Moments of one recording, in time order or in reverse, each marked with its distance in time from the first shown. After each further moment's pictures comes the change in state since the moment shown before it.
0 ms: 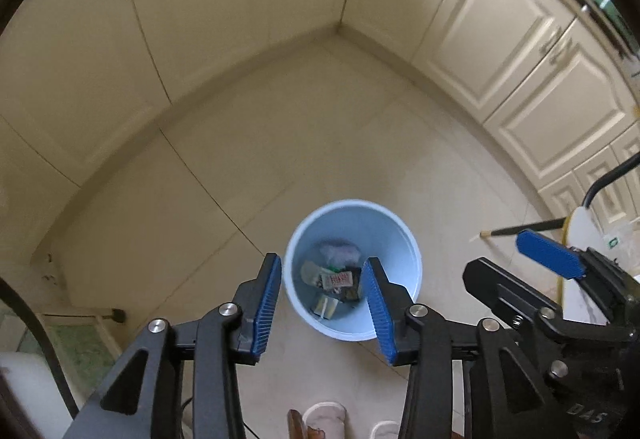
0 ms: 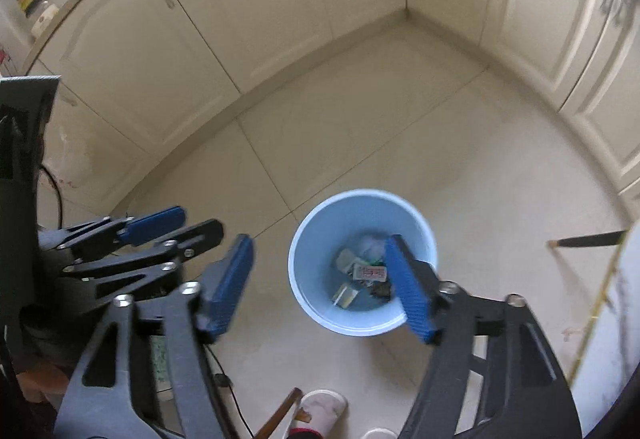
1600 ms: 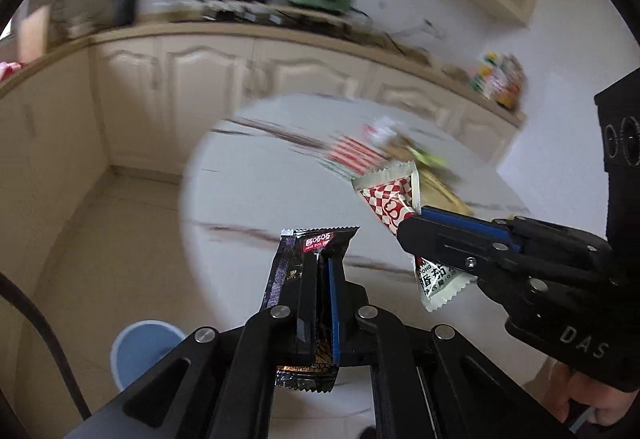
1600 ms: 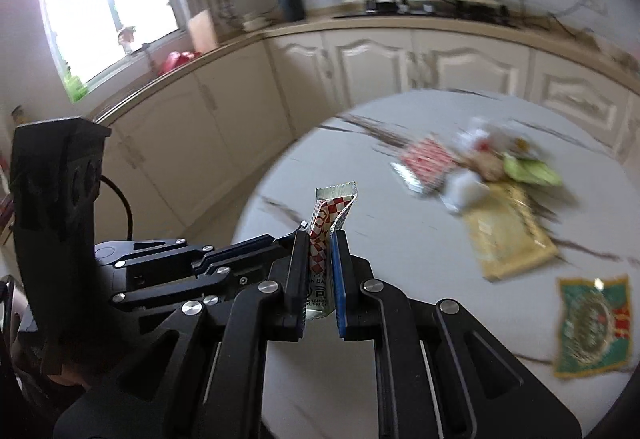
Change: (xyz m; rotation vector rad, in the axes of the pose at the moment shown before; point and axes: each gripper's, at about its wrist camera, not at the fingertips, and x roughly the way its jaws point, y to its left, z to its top) left arm -0.187 -0.261 -0.127 0.551 -0.277 -0.500; right arm -0.355 -0.116 -0.129 0.208 -0.454 -0.187
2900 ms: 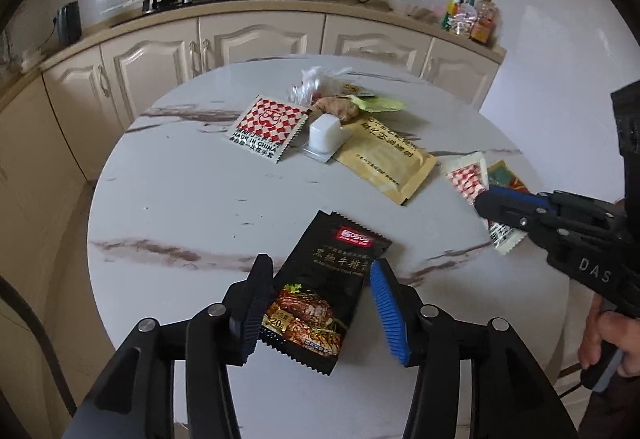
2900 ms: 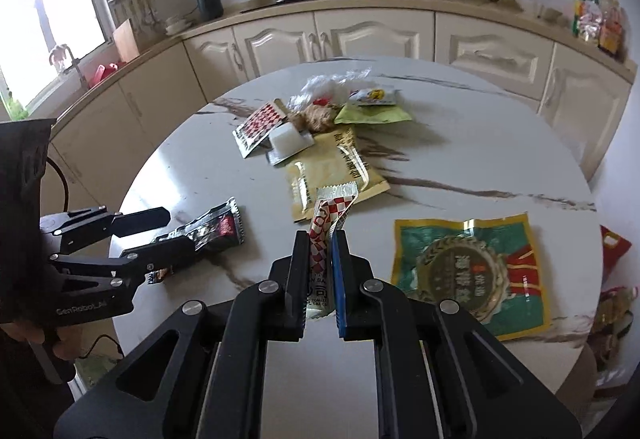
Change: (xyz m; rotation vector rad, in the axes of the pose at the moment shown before) left arm 0.078 -0.092 0.002 0.199 0.155 -0.041; right arm -0.050 -0.123 -0.043 0.152 0.037 -0.219
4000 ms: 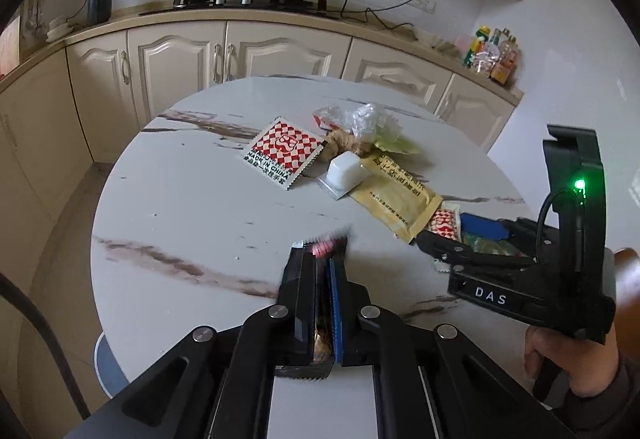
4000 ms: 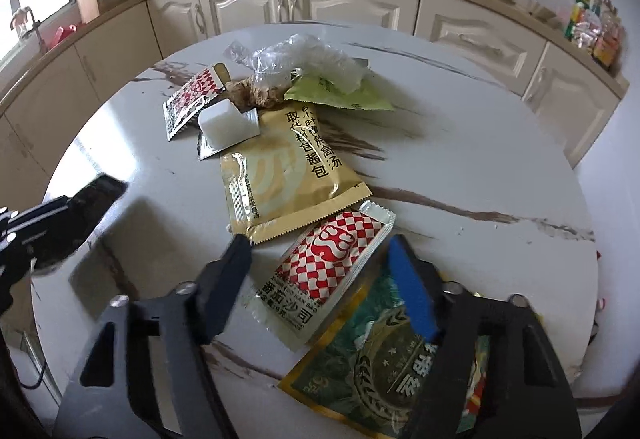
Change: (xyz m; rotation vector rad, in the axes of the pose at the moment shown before) left arm -0.006 0.006 0.004 -0.150 -0.079 0.002; right arm 0.061 -0.013 0.016 -0.050 0.118 -0.167
